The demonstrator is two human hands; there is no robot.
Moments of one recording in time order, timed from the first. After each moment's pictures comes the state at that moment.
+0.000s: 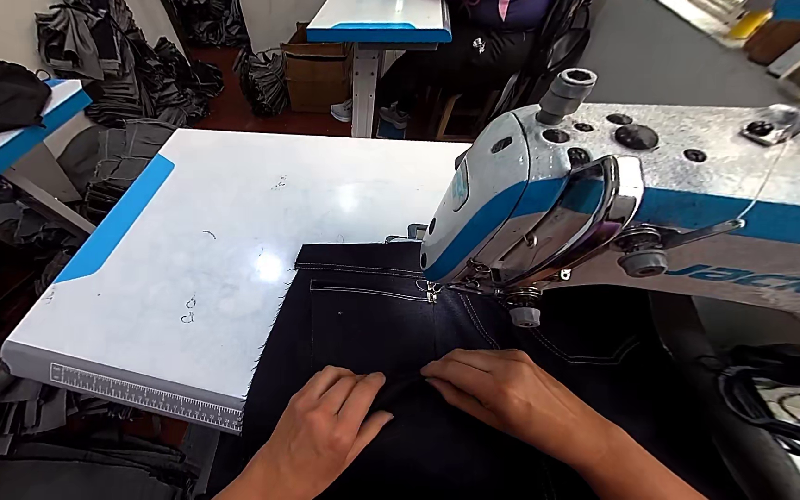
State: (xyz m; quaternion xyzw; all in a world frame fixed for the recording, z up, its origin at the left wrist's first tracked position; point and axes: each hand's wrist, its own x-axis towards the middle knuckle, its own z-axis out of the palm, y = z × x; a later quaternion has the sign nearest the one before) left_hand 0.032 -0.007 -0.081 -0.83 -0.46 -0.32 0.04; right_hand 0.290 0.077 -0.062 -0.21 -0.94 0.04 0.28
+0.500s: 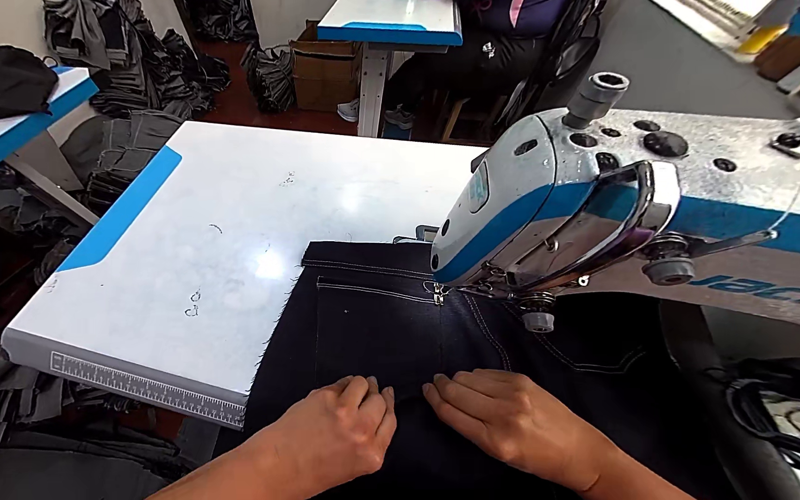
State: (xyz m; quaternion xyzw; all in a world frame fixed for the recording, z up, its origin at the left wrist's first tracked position) left_hand 0.026 0.002 -0.054 -0.93 -0.29 -0.13 0.18; right_hand 0.287 0.068 -0.059 -0.09 -0.96 -0.09 0.23
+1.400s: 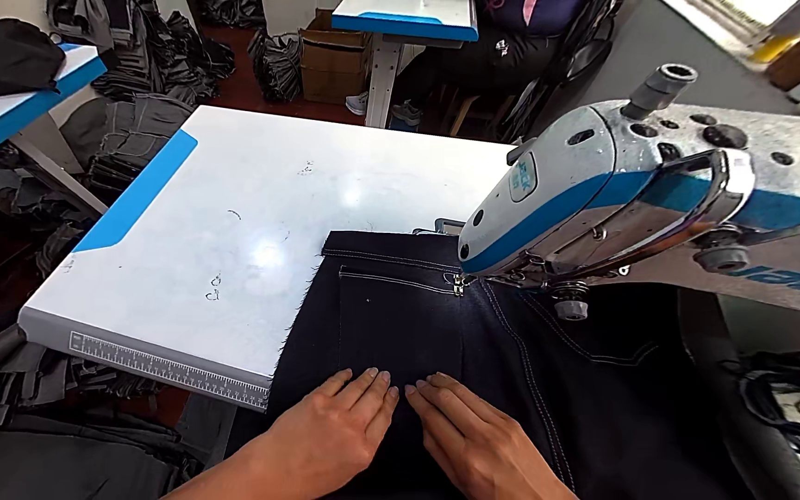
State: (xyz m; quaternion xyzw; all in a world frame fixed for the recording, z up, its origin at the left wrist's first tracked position) left_hand 0.001 -0.026 -0.061 -0.92 -0.35 -0.13 0.10; right_hand 0.238 0.002 -0.078 -0.29 -0.92 -0.06 0.26
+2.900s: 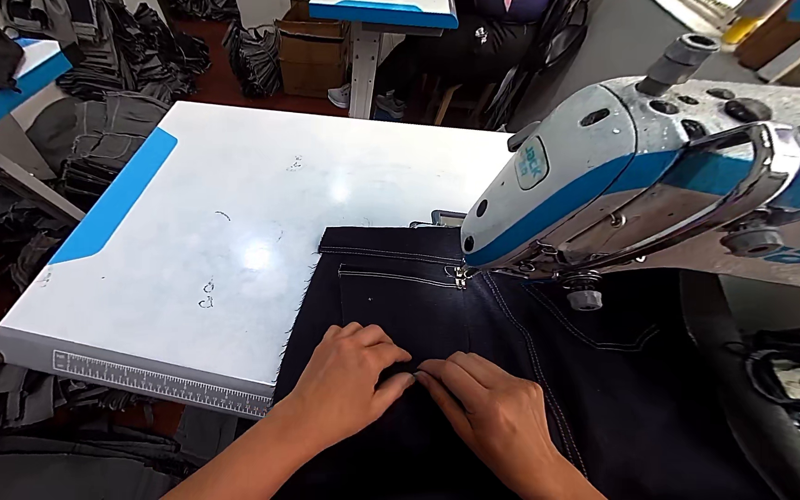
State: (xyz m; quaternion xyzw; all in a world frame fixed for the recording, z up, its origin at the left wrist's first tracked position) left_hand 0.007 0.022 -0.060 -0.83 -0.47 -0.27 -0.15; right_hand 0.224 0.021 -0.077 -0.41 -0.85 -0.03 0.32
